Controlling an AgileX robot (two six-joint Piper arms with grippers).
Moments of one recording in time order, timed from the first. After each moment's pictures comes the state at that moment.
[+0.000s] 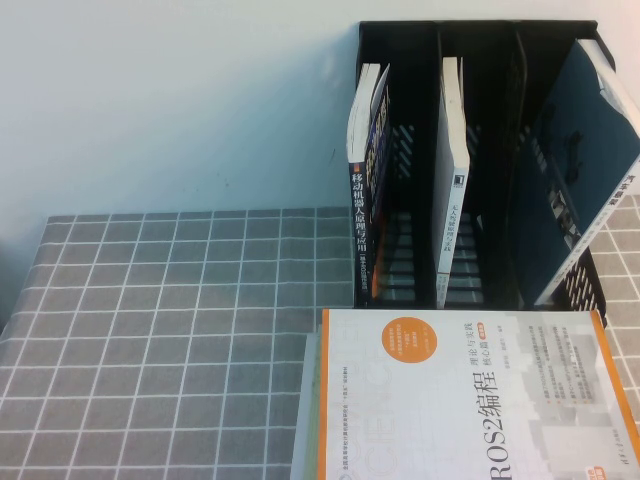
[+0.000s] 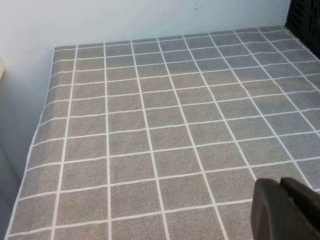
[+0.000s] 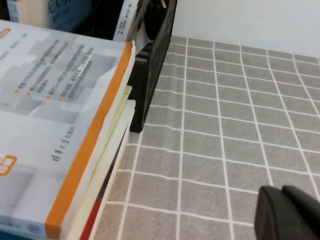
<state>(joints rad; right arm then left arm) 0.02 -0.01 0.02 0.06 0.42 -0.21 -0.11 -0.01 0.02 -0.10 0.36 0.08</state>
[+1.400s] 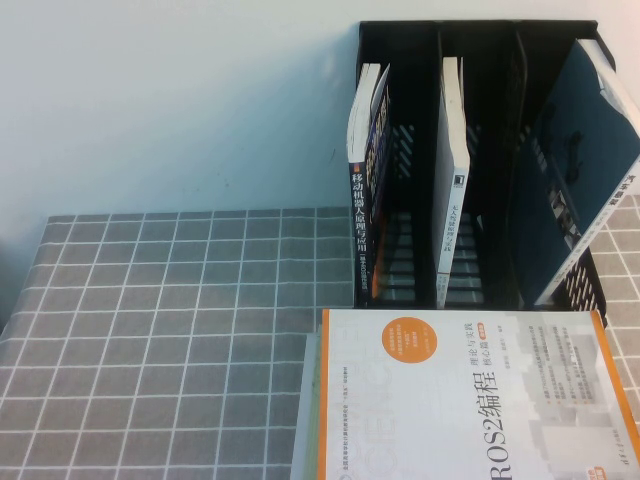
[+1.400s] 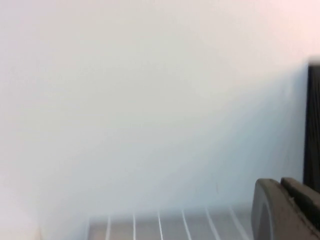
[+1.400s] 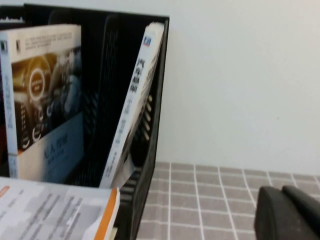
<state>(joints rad) 0.02 -0.01 0.03 0.17 0.11 -0.25 -0.11 -0.01 0.02 -0.10 -0.13 0.08</state>
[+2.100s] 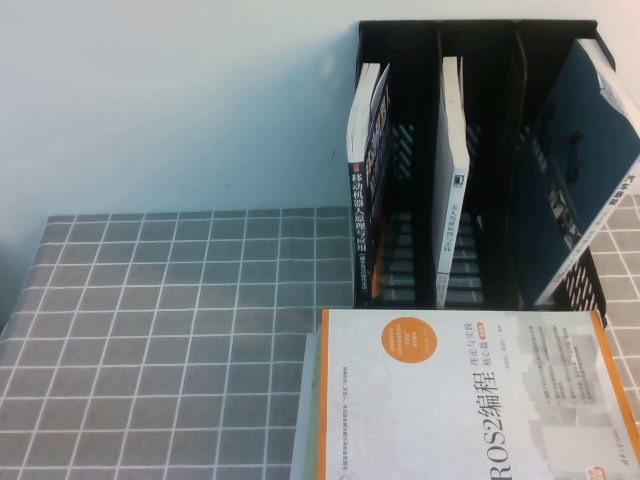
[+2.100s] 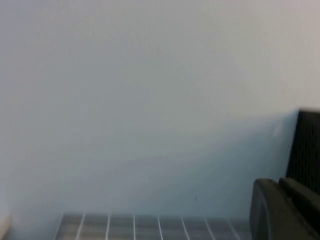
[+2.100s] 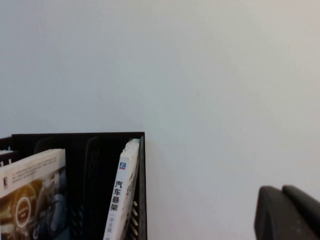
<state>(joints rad) 0.02 -0.01 0.03 0.24 -0.22 -0.23 -0.11 -0.01 0.01 -0.13 -0.18 -0.03</state>
